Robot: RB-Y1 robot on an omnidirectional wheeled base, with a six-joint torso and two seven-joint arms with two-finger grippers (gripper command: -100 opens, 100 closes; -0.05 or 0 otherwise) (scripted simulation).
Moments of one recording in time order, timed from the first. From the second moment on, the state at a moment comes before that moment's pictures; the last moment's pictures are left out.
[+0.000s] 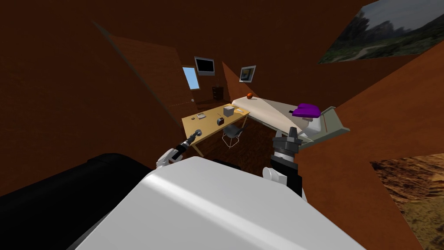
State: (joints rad) left arm 0.42 0.46 0.22 -1.45 -0.63 -0.53 0.53; right arm 0.51 -0.02 0.01 -2.23 -0.10 -0.37 -0.02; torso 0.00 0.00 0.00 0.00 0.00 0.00
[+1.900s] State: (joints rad) left arm 0.29 0.61 0.24 -0.91 -0.88 -0.68 0.78; right arm 0.51 -0.02 0.01 -2.23 -0.10 -0.37 -0.02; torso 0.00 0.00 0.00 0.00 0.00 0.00
